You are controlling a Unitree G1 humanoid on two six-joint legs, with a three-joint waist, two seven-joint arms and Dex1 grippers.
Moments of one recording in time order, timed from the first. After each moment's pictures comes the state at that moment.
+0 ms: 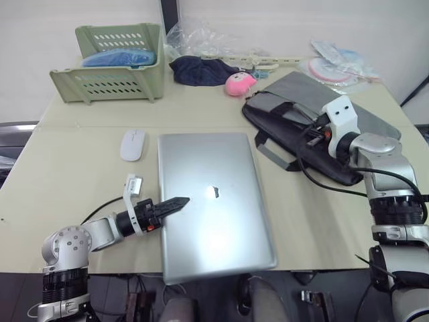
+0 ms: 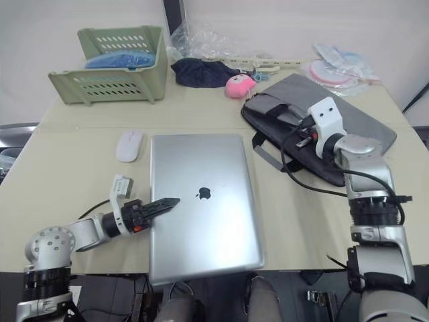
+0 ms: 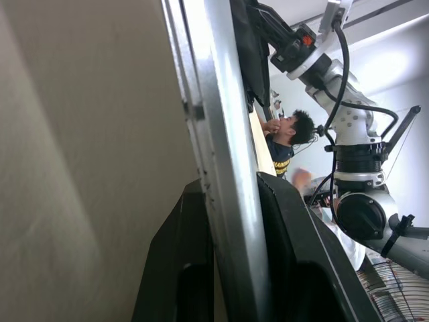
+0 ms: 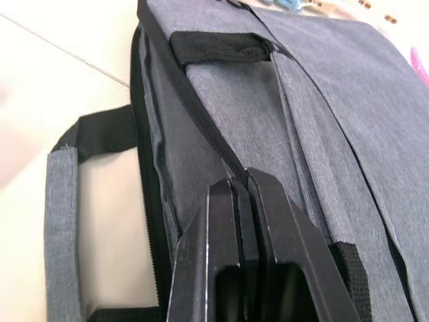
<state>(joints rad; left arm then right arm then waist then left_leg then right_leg) -0.22 0.45 0.32 -0.08 -1.06 1.26 -0.61 -0.75 -0.64 -0.06 0.24 0.06 0.59 0.64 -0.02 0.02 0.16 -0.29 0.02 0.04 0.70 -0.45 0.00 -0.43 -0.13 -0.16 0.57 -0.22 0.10</state>
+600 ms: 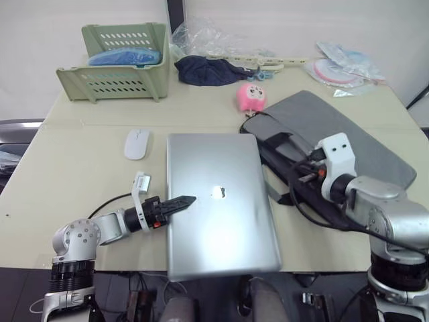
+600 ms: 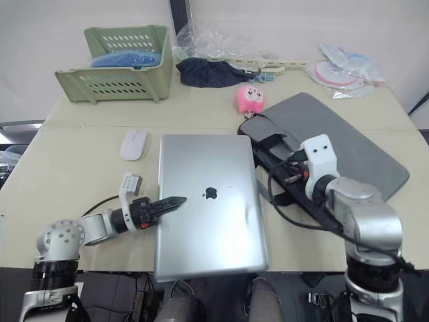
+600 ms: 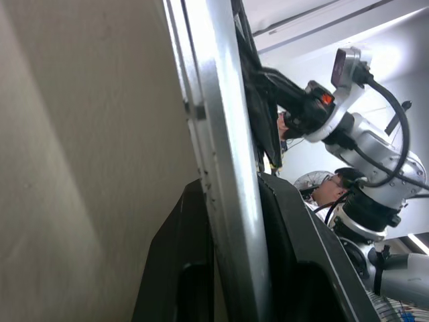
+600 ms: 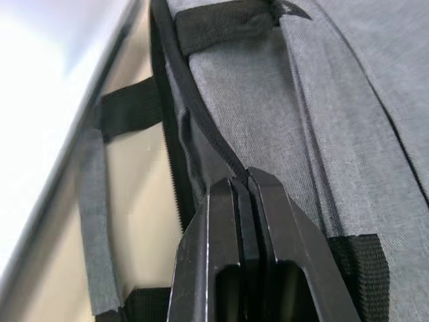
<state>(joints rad) -0.29 0.46 0.22 0.01 -1.05 1.22 -0.64 -0.41 -0.42 -0.21 -0.64 0.20 1.43 0.43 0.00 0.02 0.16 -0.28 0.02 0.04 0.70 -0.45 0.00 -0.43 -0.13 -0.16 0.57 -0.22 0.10</state>
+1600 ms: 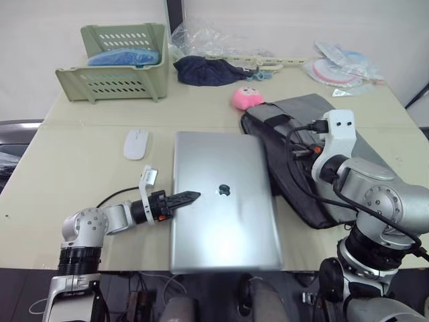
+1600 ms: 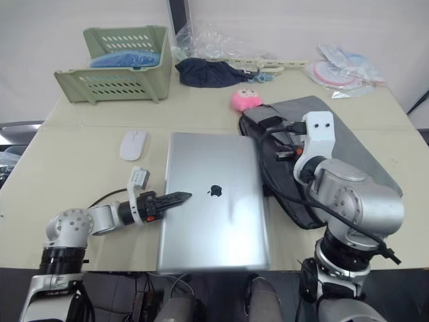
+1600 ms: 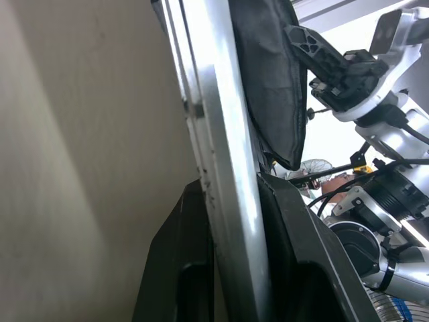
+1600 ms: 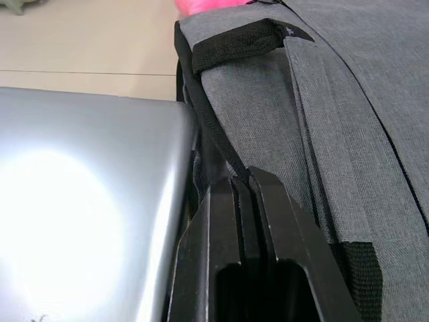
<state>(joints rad) -0.38 0.46 0.18 0.10 -1.01 1.21 -0.67 -0.67 -0.25 -0.33 -0.62 0.21 1.61 0.27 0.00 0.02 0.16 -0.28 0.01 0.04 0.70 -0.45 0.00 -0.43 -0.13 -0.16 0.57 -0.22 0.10</state>
